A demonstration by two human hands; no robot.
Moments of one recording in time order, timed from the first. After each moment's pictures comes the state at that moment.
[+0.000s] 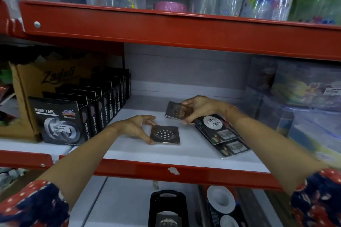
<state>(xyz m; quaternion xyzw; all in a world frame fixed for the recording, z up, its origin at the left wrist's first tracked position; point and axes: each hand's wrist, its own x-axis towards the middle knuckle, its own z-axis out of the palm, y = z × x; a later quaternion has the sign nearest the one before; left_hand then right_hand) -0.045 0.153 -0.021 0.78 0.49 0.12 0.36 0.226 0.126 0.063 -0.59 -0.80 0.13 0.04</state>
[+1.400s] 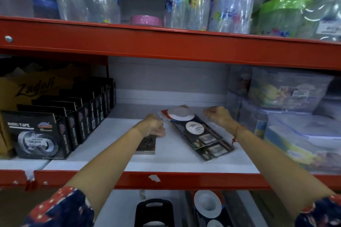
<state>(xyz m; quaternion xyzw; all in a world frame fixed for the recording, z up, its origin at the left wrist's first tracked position) 0.074 0.129 0.016 0.58 0.53 0.31 0.53 0.326 0.108 0.030 -0.73 -0.59 0.09 0.34</state>
